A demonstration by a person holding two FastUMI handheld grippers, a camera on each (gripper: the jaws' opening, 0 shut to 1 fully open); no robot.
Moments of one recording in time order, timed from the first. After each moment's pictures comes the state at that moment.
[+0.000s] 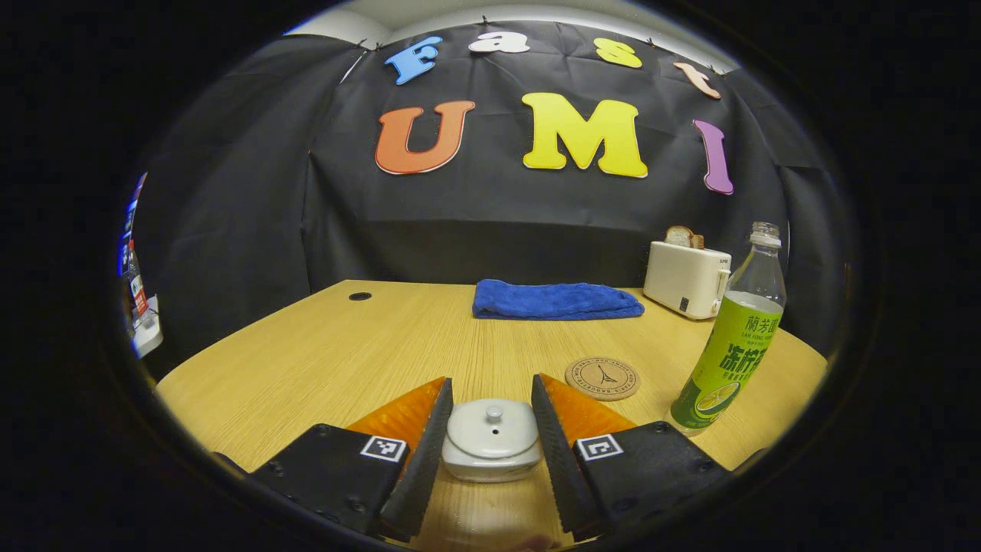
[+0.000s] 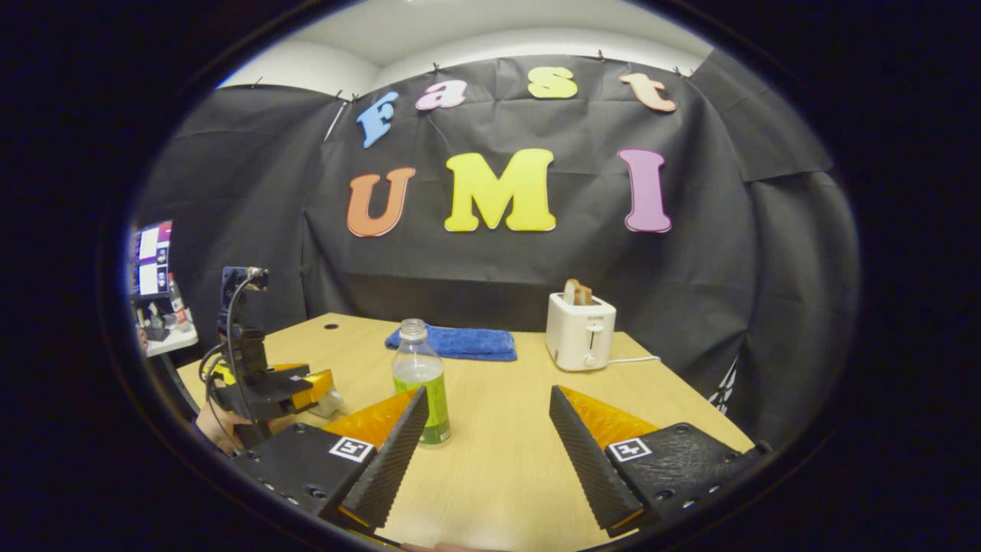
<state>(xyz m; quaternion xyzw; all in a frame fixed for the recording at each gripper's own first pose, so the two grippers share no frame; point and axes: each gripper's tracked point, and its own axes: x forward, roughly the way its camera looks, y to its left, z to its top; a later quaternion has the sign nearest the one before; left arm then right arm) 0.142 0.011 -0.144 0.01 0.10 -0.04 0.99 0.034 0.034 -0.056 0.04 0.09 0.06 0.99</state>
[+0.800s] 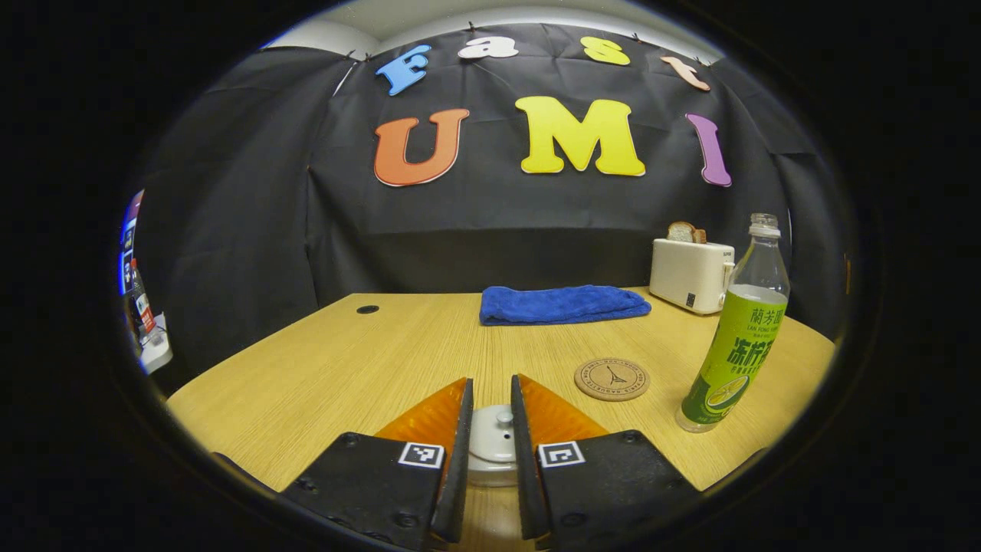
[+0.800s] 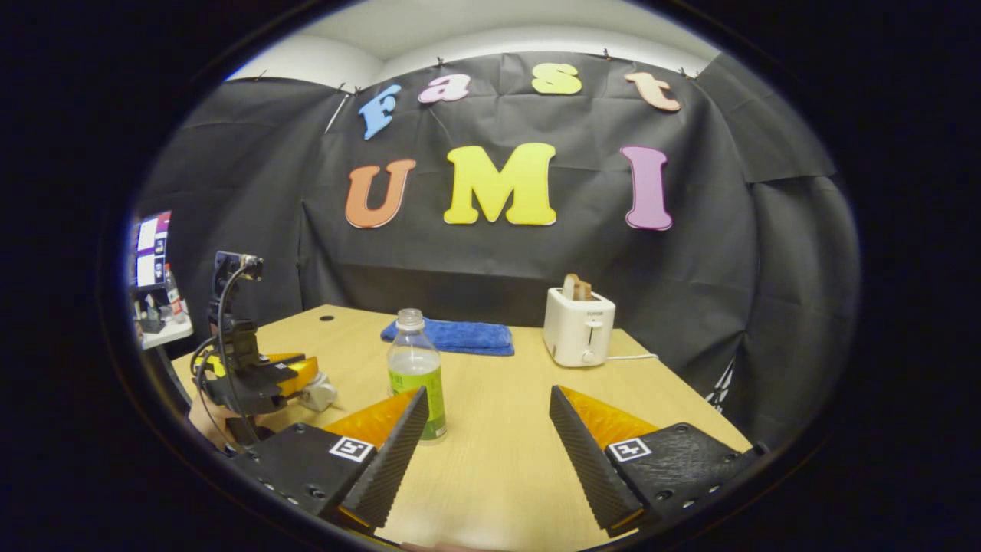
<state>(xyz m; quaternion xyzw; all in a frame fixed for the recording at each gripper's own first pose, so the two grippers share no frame) 0.142 0.012 -0.143 0.03 0.09 -0.03 0.99 0.040 0.035 -0.066 0.03 0.10 0.06 0.99</state>
